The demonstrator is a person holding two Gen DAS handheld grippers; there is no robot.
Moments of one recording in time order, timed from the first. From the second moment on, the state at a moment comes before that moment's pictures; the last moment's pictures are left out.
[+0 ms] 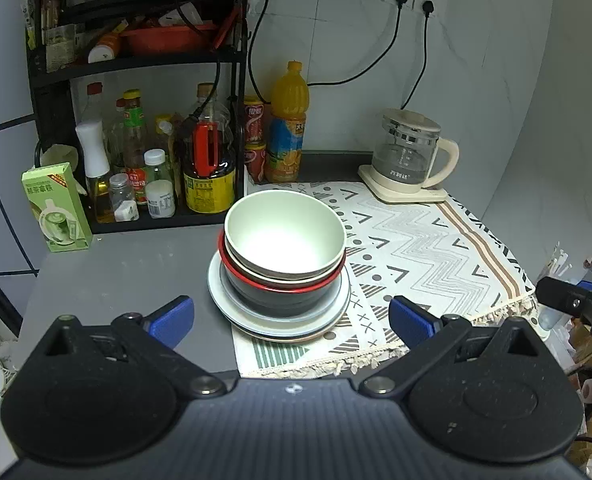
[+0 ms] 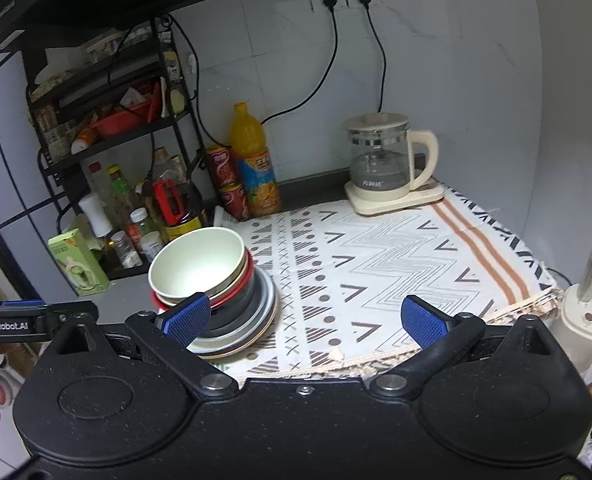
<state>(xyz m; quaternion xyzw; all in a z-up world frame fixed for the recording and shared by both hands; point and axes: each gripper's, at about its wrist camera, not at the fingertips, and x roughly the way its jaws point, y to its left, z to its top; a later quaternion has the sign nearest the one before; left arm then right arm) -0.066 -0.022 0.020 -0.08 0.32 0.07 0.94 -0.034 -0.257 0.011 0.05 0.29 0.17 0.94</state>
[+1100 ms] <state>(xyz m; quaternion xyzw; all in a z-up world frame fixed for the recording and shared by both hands) -0.062 -0.027 0.018 -0.09 0.34 0.08 0.93 -0.036 -0.256 0.008 0.03 0.30 0.18 0.94</state>
